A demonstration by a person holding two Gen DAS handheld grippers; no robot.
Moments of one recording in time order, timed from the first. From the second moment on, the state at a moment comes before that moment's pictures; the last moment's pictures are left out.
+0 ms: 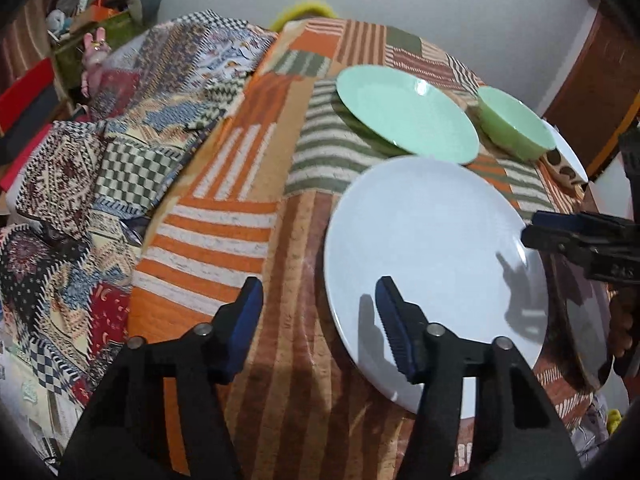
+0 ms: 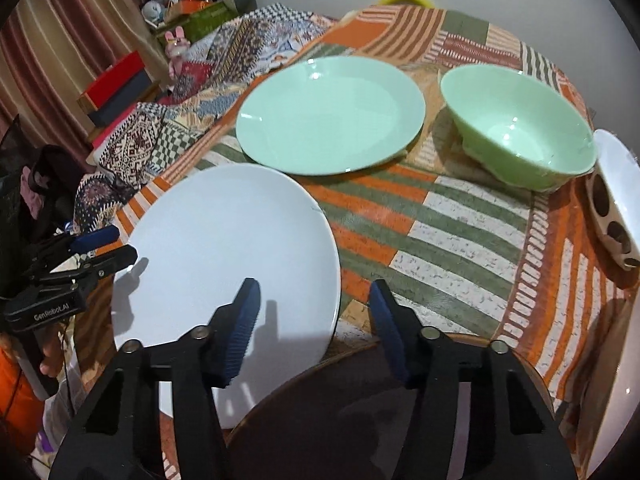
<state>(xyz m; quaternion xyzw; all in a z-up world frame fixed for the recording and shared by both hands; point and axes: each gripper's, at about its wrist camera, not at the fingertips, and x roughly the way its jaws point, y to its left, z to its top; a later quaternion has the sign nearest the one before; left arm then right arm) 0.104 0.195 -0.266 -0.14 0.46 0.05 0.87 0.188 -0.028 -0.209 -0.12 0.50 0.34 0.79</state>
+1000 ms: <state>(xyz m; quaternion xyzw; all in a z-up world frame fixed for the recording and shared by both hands) 0.104 0.190 -0.259 -0.15 0.46 0.03 0.87 0.190 -0.020 -0.208 -0.13 0.51 0.34 0.78</state>
